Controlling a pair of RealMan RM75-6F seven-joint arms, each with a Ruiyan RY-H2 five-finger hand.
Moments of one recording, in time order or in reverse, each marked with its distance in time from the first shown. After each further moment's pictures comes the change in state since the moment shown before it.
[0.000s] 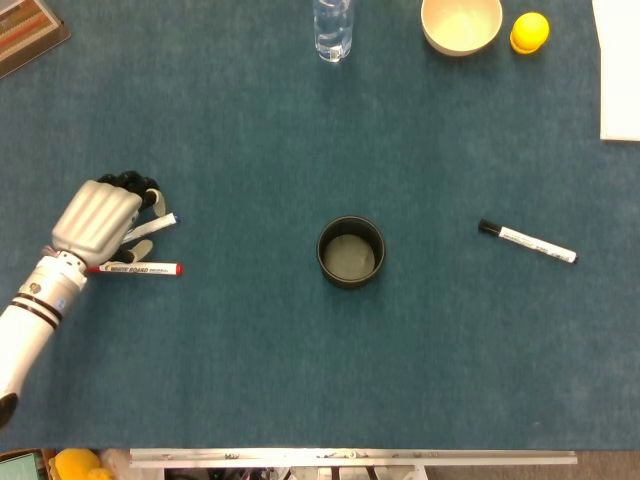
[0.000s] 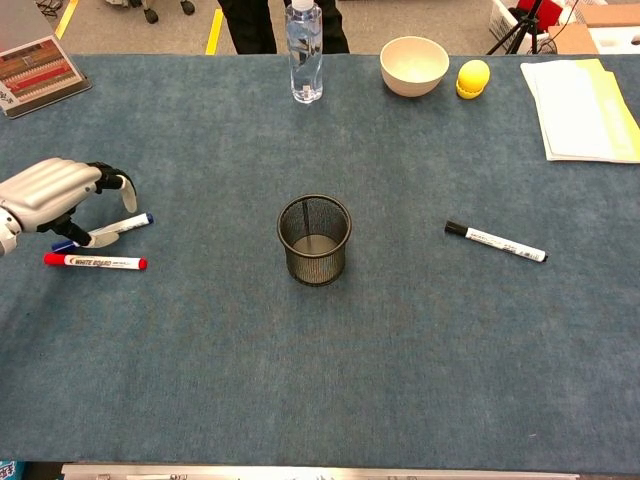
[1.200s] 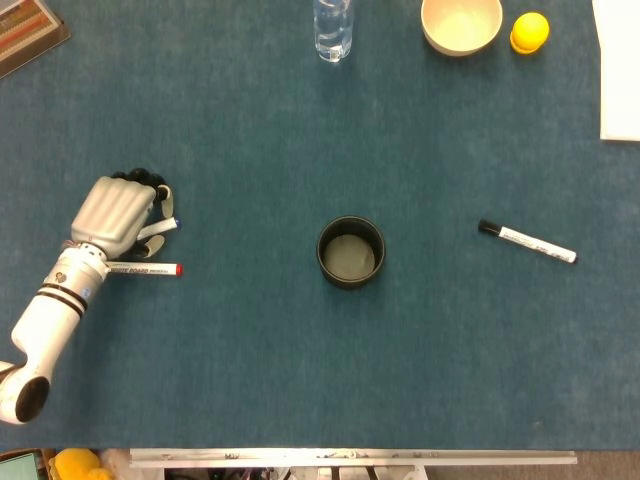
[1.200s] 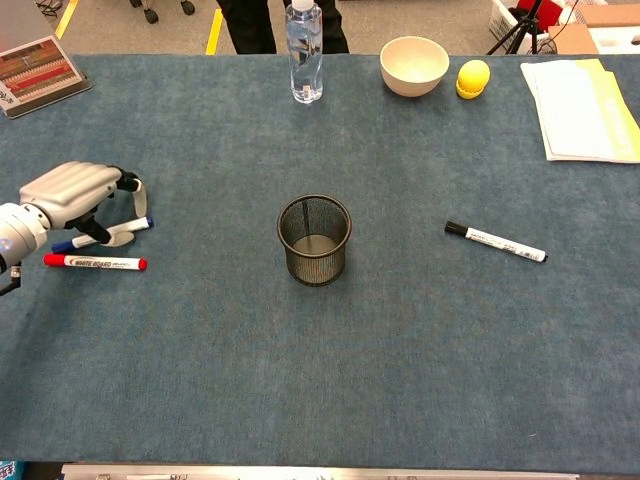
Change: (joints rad) left arm -0.038 -0.042 -0.046 -0.054 -0.188 -0.106 0.168; right arm -0.018 0.004 0.004 0.025 -0.001 0.021 0.033
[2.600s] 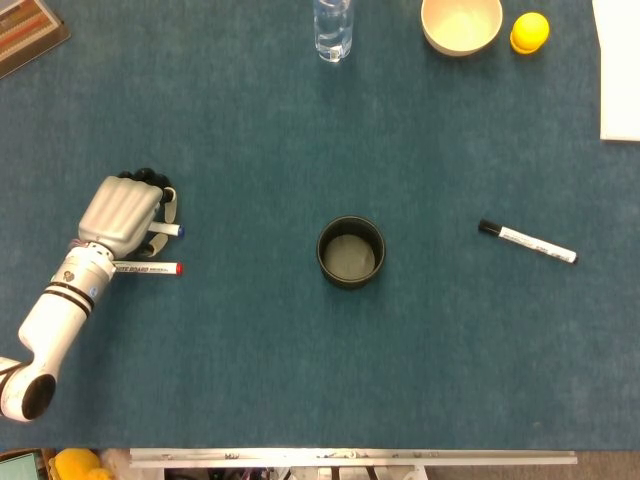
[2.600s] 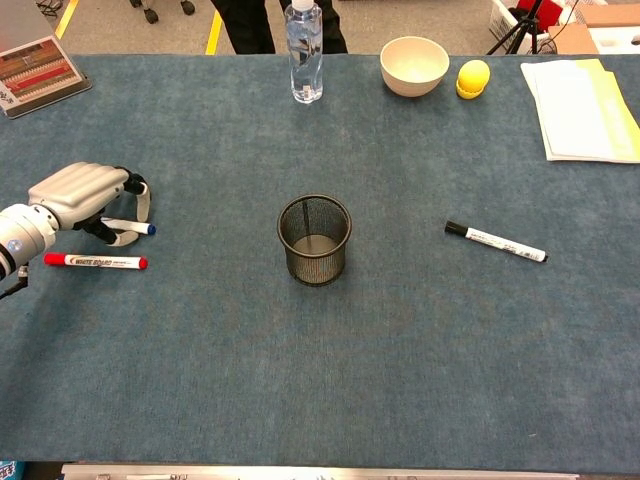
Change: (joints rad) left arm -0.018 -0.016 0.005 0.002 -0.016 -0.009 0.031; right arm -0.017 0.003 0.004 0.006 -0.002 0.018 0.017
